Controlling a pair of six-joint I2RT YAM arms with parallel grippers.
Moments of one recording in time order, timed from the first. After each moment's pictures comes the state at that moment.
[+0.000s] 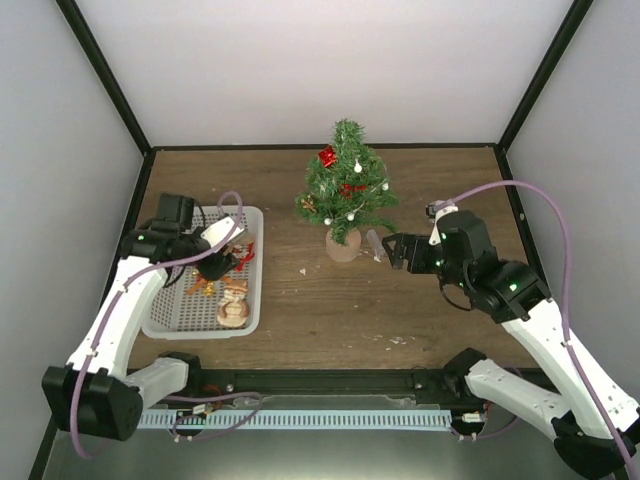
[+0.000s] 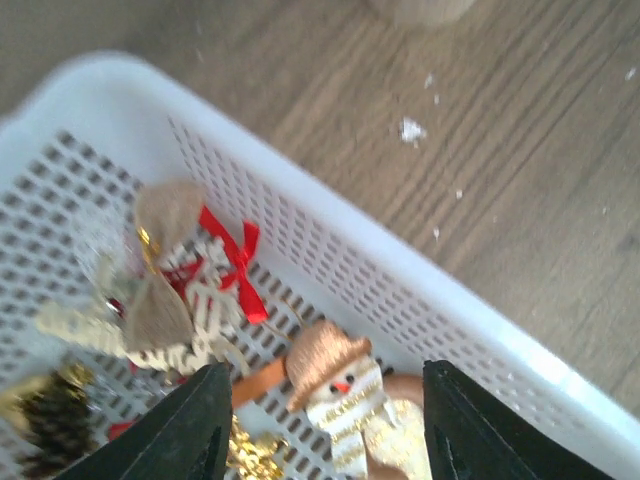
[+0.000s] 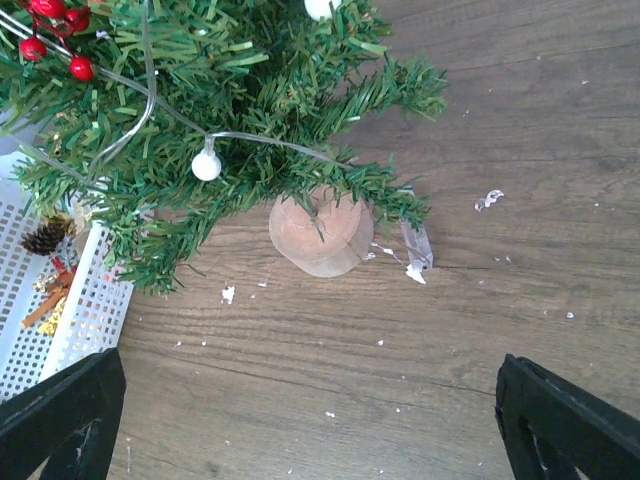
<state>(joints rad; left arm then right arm) -0.18 1.09 1.07 -1.00 0.35 0.64 0.59 0.83 1.09 -0.90 0.11 0.52</state>
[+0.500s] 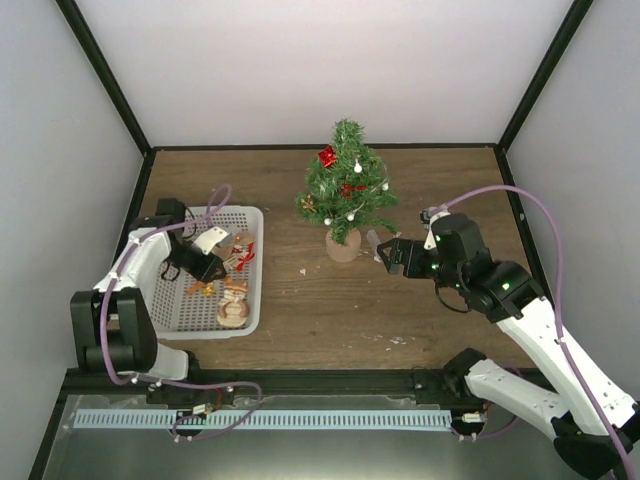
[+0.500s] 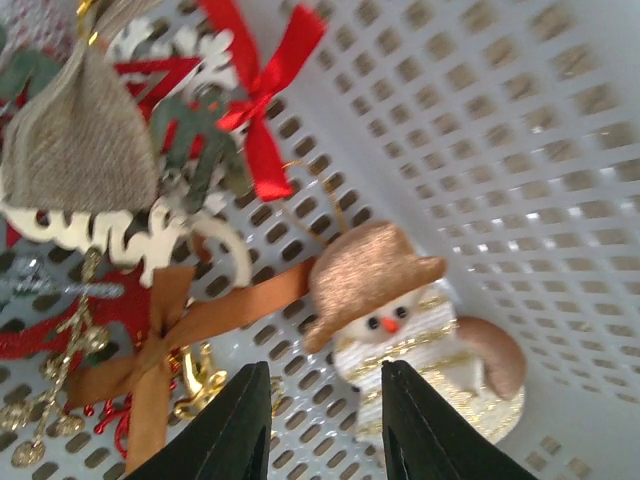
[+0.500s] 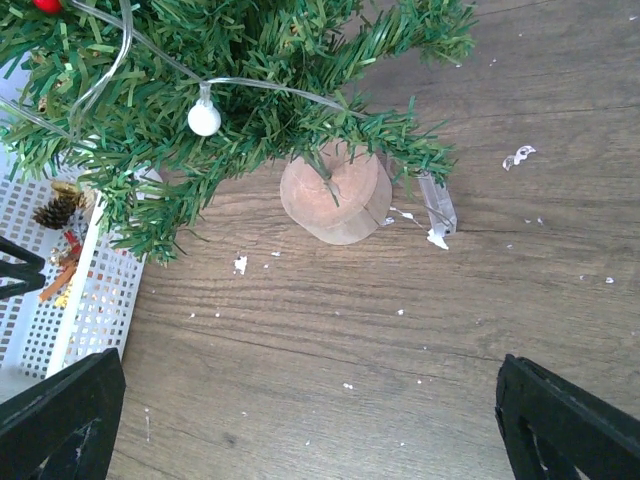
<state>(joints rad) 0.04 1.41 0.98 -1.00 0.41 0.68 0.59 0.84 1.04 -0.89 0.04 0.56</state>
